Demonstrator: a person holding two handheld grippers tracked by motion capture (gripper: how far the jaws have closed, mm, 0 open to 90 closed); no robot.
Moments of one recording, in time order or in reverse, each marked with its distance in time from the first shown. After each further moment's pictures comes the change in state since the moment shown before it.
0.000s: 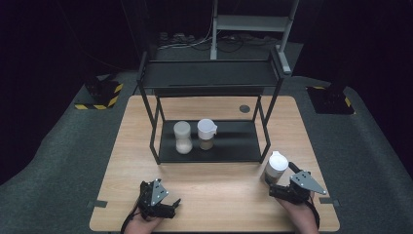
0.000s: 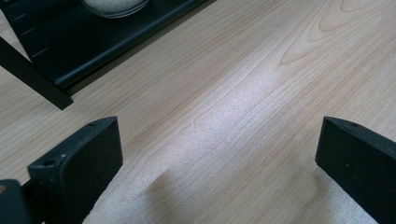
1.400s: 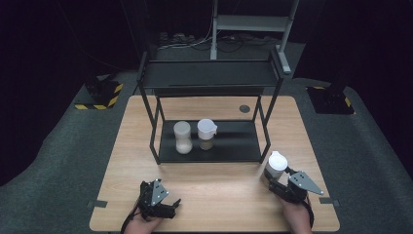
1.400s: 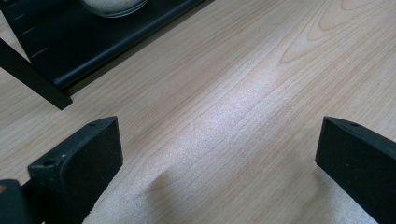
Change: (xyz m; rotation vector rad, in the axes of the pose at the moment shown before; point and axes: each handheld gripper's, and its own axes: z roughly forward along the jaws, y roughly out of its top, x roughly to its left) left arm 0.000 0.000 0.000 0.001 0.000 0.002; right arm 0.002 -0.009 0.008 -0.039 0.013 0.019
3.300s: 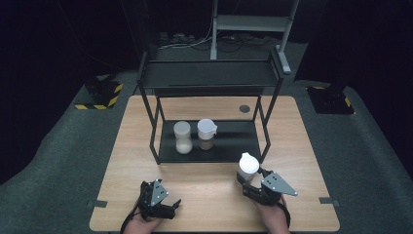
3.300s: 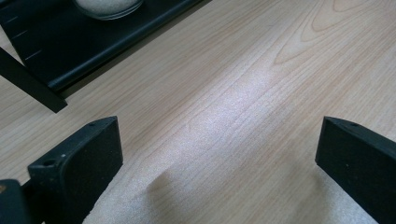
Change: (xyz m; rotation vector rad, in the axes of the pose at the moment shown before) left arm 0.000 0.000 0.000 -0.007 -0.018 0.010; right arm 0.077 0.023 0.019 -0.042 0.176 -0.023
